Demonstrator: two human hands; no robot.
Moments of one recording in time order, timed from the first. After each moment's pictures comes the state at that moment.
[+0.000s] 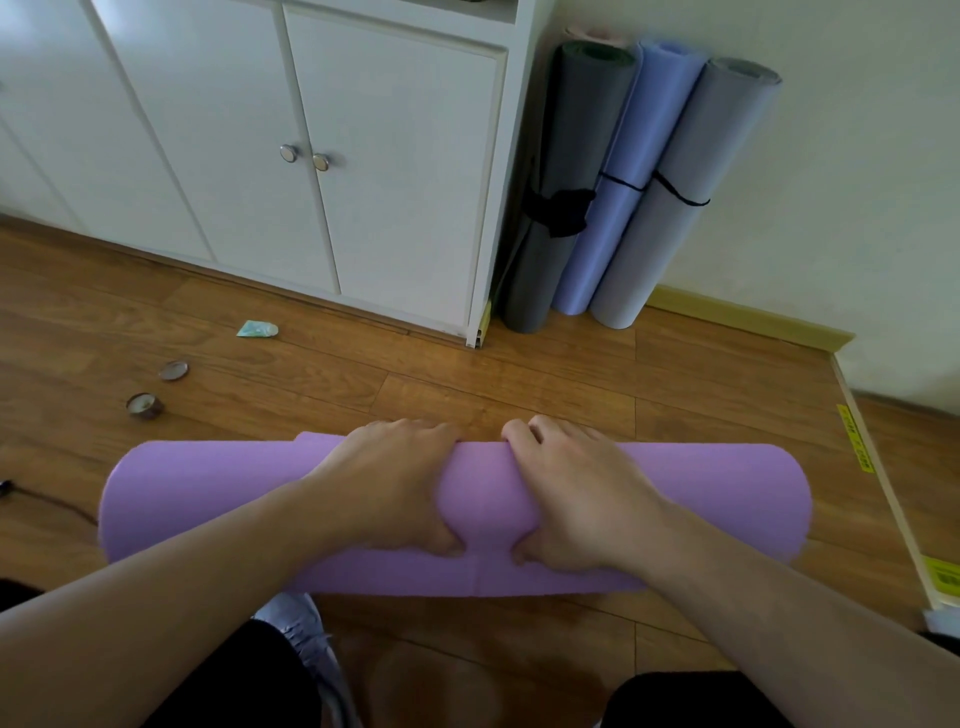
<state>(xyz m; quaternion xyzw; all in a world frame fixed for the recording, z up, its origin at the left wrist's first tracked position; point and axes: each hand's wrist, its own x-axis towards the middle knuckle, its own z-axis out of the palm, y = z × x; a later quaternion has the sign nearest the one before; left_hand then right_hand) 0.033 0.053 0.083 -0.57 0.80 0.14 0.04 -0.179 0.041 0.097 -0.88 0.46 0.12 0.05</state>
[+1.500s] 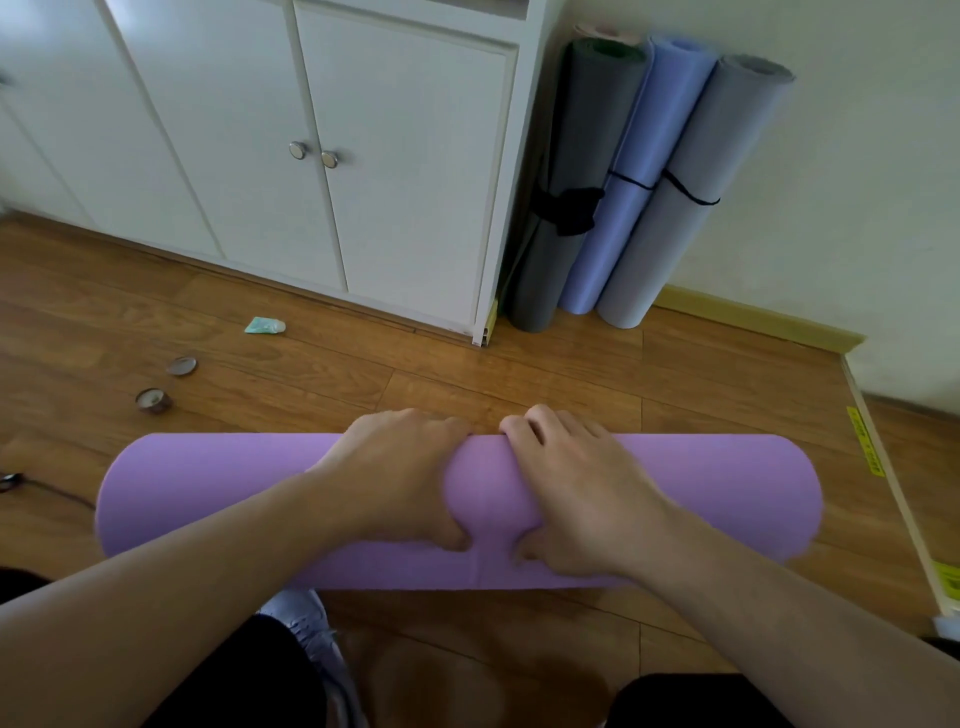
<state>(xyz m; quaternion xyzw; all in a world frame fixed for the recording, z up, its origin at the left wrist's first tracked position) 0.035 0.052 0.088 -0.57 0.81 0.12 0.03 -0.177 0.042 0.097 -0.89 0.44 0.09 0.04</state>
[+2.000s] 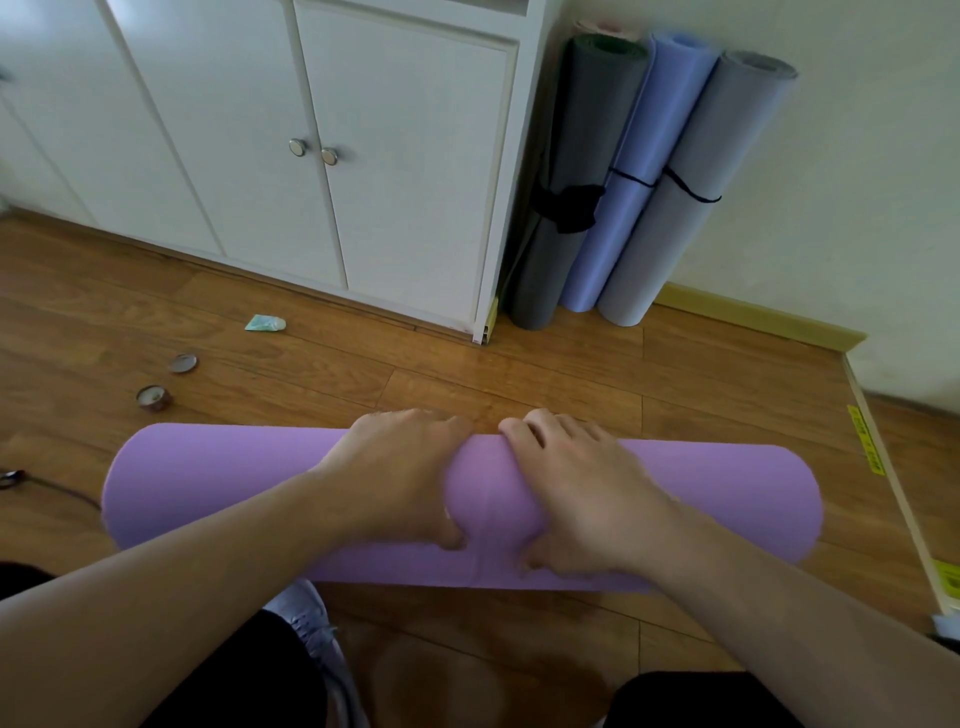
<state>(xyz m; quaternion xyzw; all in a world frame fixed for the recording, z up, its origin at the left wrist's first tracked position) 0.032 0.054 0.086 -0.57 0.81 0.11 0.04 -0.179 0.041 0.097 -0.89 0.44 0.12 0.06</state>
